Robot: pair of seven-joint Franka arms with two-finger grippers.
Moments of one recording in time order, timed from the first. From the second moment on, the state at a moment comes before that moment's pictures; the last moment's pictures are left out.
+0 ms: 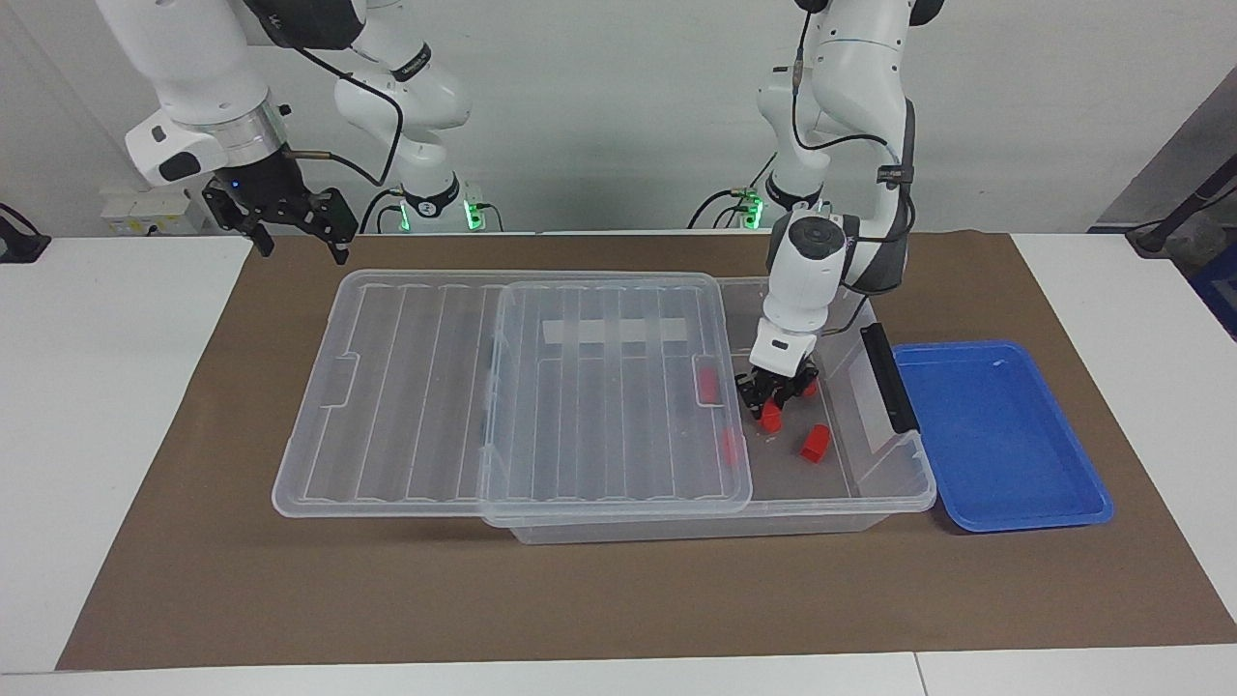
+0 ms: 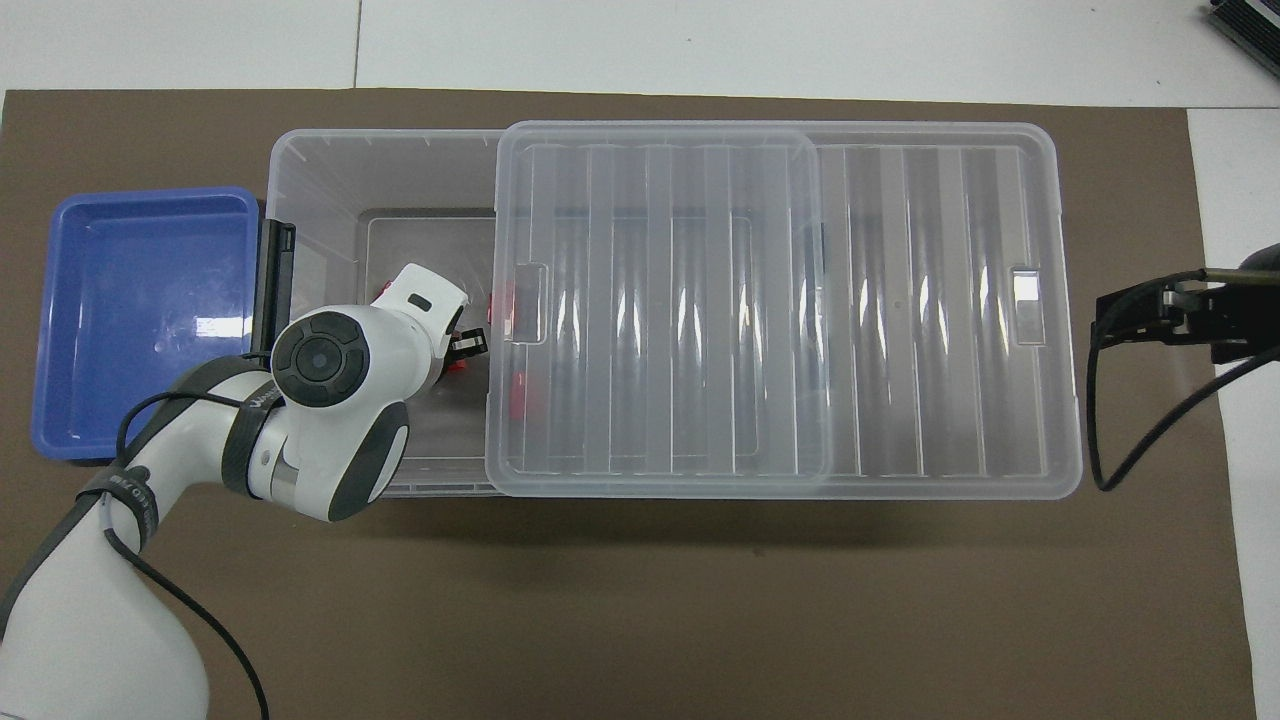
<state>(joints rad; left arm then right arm) -0.41 0.22 0.03 -2.16 0.08 2.56 -0.62 -0.03 -0.03 0.06 -1.58 -0.03 1.53 0.17</state>
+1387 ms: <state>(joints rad) -0.29 0.09 0.05 -1.76 0.10 1.91 -0.39 -0.23 0.05 0.05 -1.87 -0.03 2.04 -0.01</state>
